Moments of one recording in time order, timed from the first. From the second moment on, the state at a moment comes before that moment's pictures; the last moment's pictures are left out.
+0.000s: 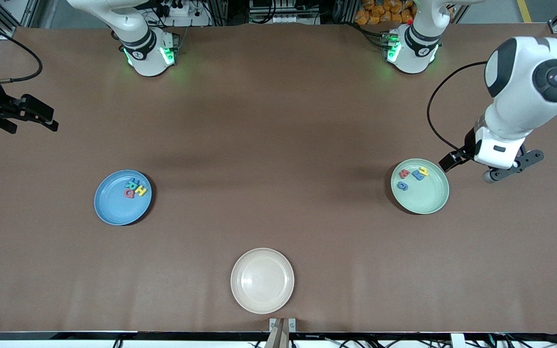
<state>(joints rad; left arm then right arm) -0.08 -0.01 -0.07 -2.00 0.07 2.04 -0.55 0.15 -0.05 -0.16 -1.64 0.03 1.60 -0.03</state>
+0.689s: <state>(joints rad) -0.08 -0.06 -0.06 -1.82 0.00 1.87 -0.25 0.15 -0.05 -0.16 -1.64 0.03 1.60 -0.03</state>
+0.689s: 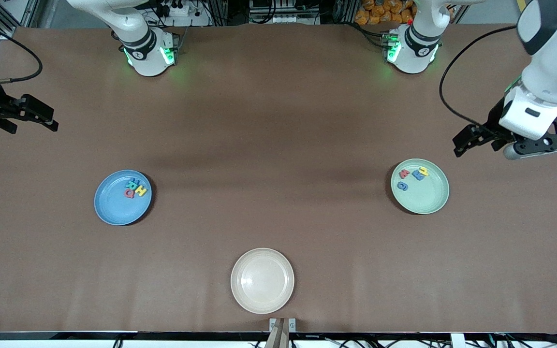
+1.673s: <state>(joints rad) -0.09 -0.01 -0.07 -1.52 0.00 1.55 -0.19 0.15 -0.05 -0.16 -1.64 0.03 1.60 -0.03</state>
